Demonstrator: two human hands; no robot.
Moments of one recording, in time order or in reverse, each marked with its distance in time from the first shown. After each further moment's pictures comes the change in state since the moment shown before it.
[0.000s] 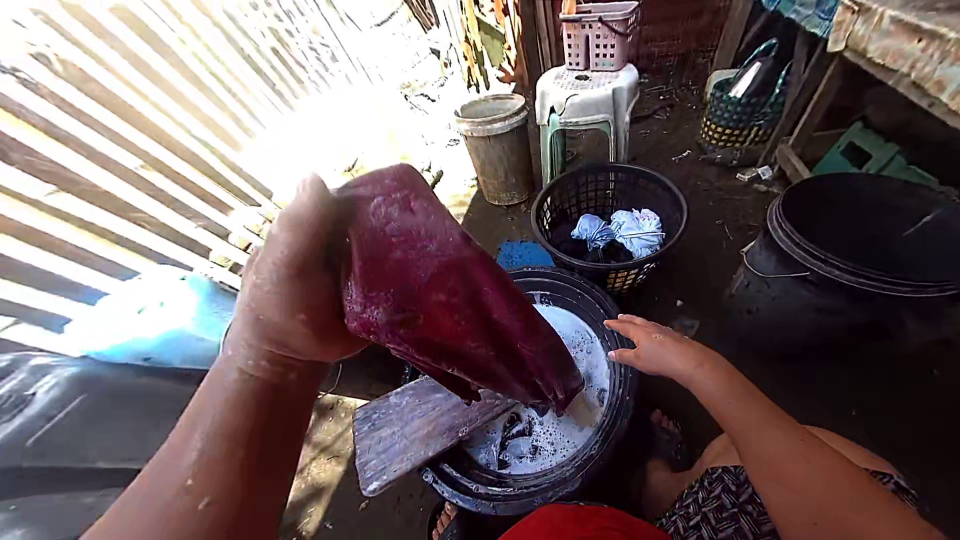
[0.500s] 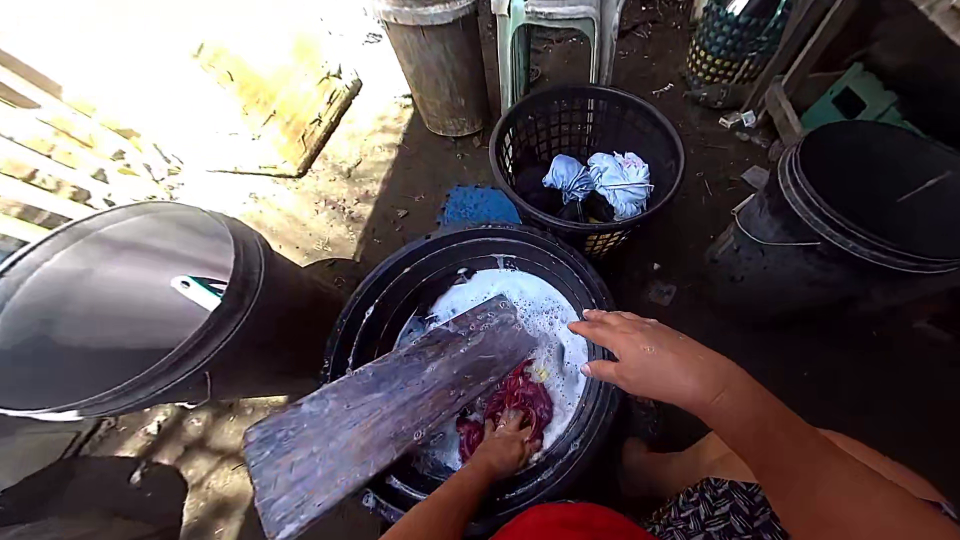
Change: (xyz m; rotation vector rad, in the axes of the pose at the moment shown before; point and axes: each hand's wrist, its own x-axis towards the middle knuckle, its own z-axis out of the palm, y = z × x) left_hand -0.171 -0.399 0.095 0.891 -0.947 -0.868; right_hand 0.003 -0.028 0.007 -0.182 -0.080 -0.102
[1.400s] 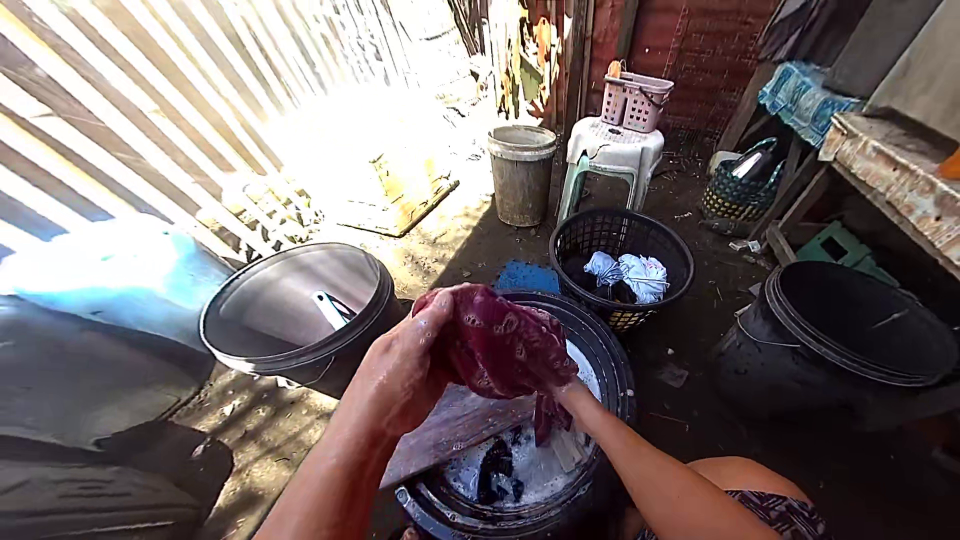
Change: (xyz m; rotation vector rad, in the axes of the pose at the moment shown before) left_hand -0.299 0.079 -0.211 -1.446 1.076 0.419; right_hand 0.092 -0.058 0.097 0.854 0.173 0.258
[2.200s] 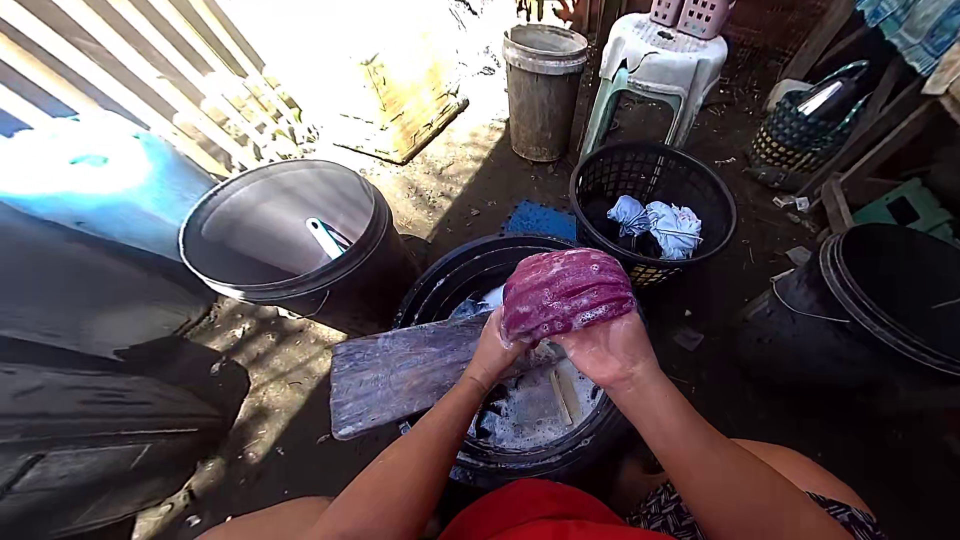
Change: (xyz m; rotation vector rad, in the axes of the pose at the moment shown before) left_hand 0.067 -0.225 -0.020 0.548 0.001 0.195; right_hand -0.064 -0.077 -0.027 1.412 -0.356 -0.180
